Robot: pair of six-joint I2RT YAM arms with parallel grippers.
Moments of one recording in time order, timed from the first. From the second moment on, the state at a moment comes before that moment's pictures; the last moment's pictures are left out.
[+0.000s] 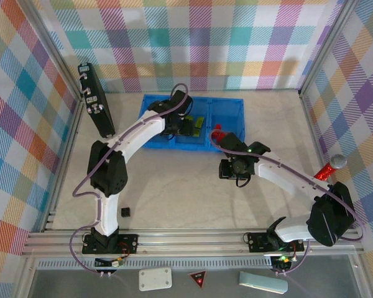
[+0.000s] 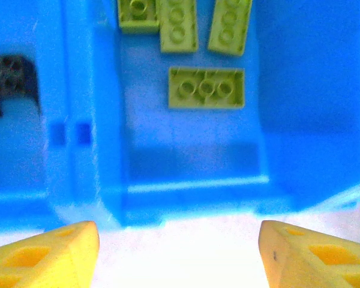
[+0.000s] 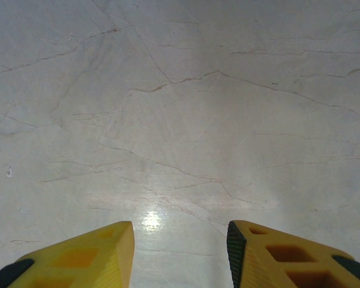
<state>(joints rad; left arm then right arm) -0.59 1.98 1.81 -0.94 -0.09 -0.48 0.68 1.36 1.04 -0.96 0.07 0.67</state>
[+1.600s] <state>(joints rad) -0.58 1.18 0.59 -1.02 -0.19 -1.02 0.68 1.57 1.13 -0.86 -0.06 0.61</state>
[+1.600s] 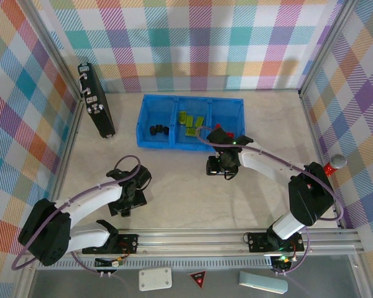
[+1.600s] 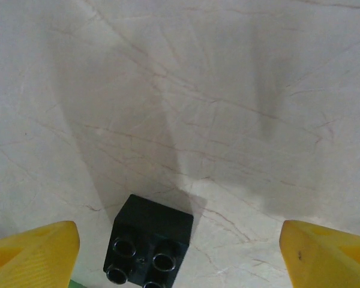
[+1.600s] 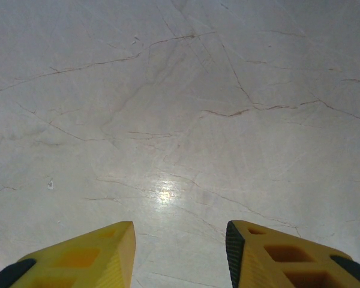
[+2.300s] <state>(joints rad) -0.58 1.08 0.53 -0.97 -0.10 -1.08 0.68 1.57 1.13 -0.86 -0.07 0.61</state>
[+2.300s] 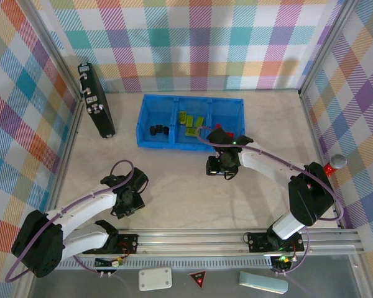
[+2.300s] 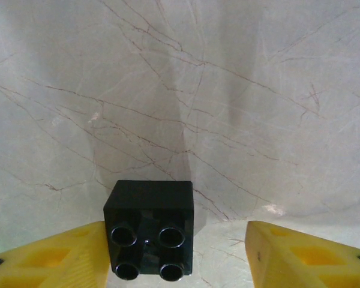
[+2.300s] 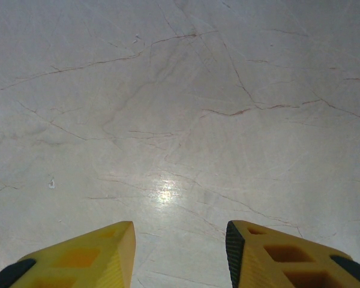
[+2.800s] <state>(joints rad) -0.58 1.12 0.54 -0.94 -0.09 -1.07 0.68 1.57 1.13 -0.86 -0.07 0.61</state>
